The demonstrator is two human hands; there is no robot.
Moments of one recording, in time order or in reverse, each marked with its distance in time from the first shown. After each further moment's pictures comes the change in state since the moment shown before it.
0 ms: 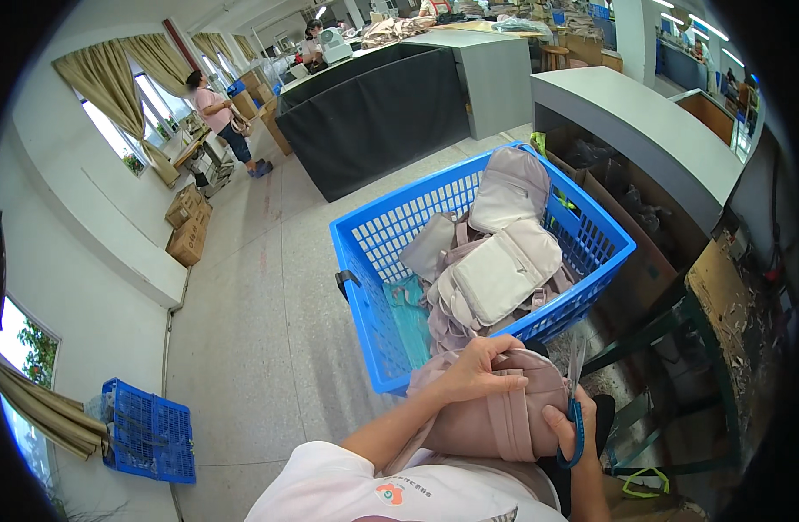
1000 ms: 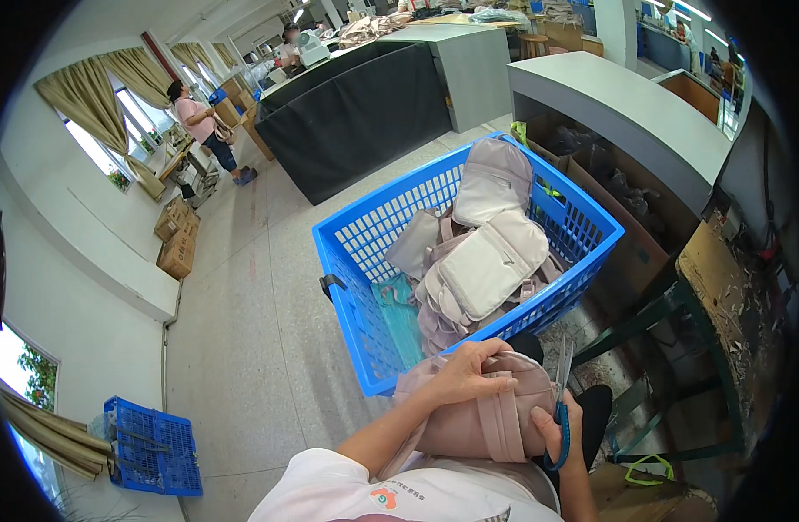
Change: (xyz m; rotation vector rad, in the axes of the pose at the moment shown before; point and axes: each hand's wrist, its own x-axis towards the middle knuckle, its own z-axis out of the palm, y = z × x) left_hand 0.006 -0.019 0.007 0.145 -0.026 -0.053; right_hand -0.010 0.029 -0.003 0.077 0.102 0.044
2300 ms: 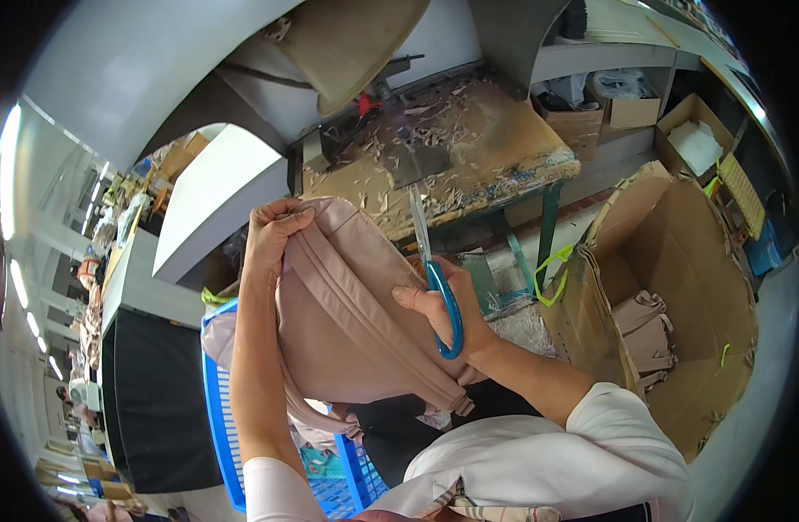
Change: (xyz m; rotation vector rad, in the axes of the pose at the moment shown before) left_hand 0.320 0.153 0.222 -0.034 -0.649 0.134; right_hand -0.013 -0.076 -0.180 0.218 1.104 -0.159
